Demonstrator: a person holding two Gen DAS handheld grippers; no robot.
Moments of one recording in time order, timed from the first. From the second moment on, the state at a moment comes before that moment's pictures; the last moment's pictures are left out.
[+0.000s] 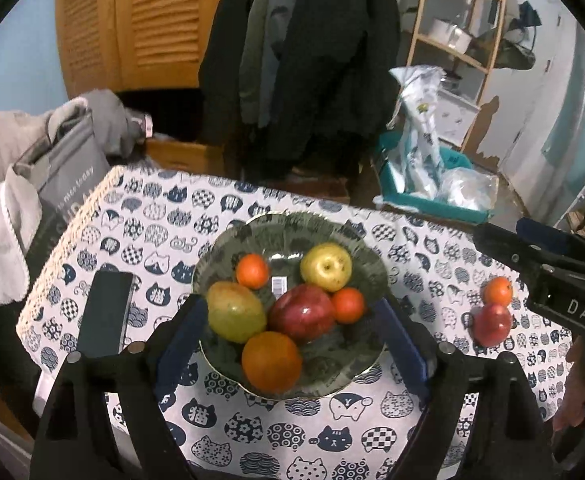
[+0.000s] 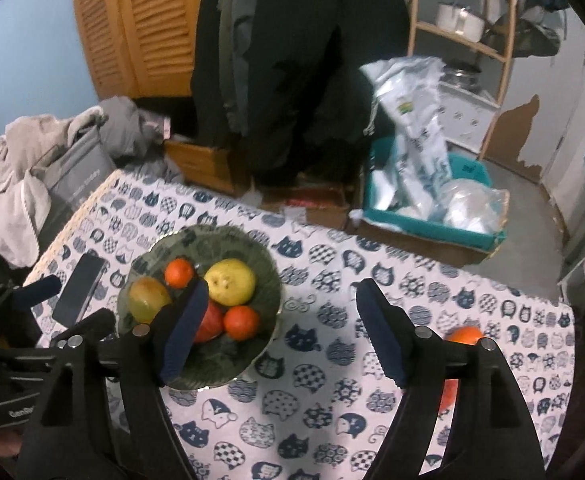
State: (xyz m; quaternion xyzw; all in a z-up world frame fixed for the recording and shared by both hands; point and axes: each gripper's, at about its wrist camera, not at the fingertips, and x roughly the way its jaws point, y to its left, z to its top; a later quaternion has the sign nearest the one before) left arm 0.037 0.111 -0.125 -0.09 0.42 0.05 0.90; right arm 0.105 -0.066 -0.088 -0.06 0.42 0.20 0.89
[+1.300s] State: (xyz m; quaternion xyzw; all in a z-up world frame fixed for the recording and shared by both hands) left arm 0.028 -0.001 -0.056 -0.03 0.34 -0.02 0.94; right arm 0.057 -0.249 -0.047 -0.02 0.35 0.04 0.94
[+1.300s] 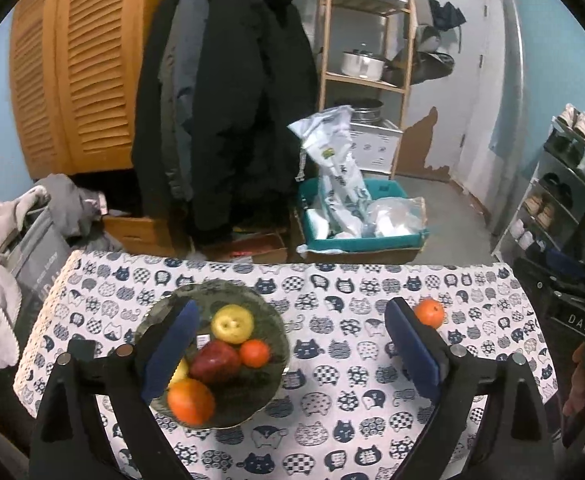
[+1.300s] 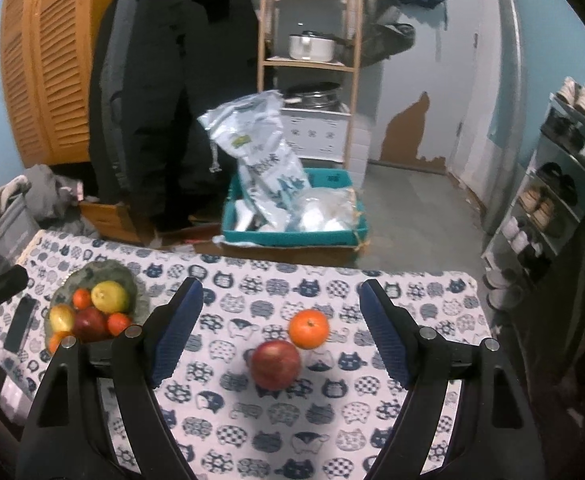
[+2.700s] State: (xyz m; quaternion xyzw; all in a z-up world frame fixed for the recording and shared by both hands) left arm 0.096 -0.140 -0.151 0.04 0.45 -0.11 0.89; right arm 0.079 -0.361 -0.142 0.01 0.46 -0.05 0.89
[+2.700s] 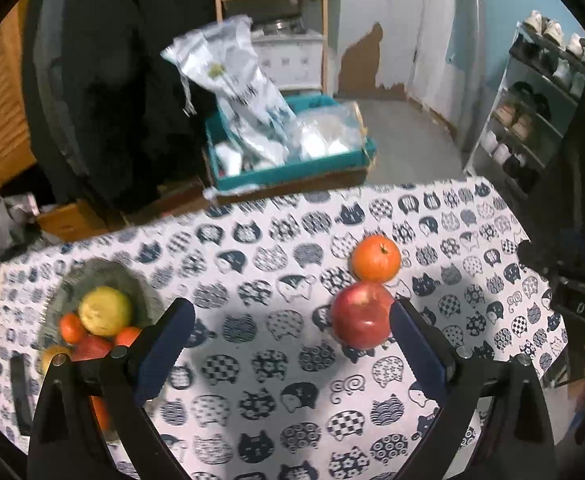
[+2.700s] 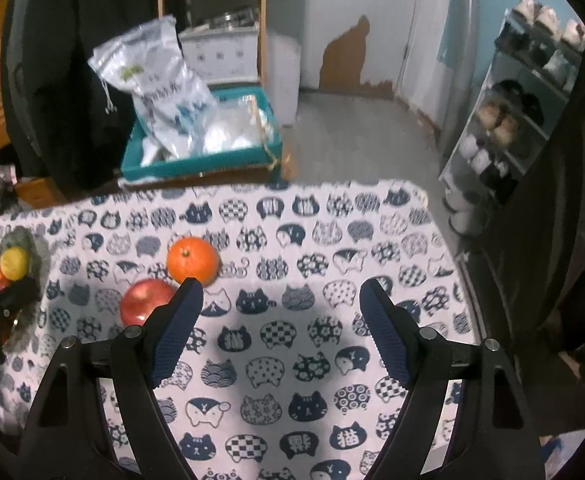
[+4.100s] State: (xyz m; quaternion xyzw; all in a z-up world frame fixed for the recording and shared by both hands) left arm 0.156 -0.220 -0.286 0.04 0.57 -0.18 0.80; right arm 0.123 -0.386 -0.243 0.06 0.56 -0.06 0.82
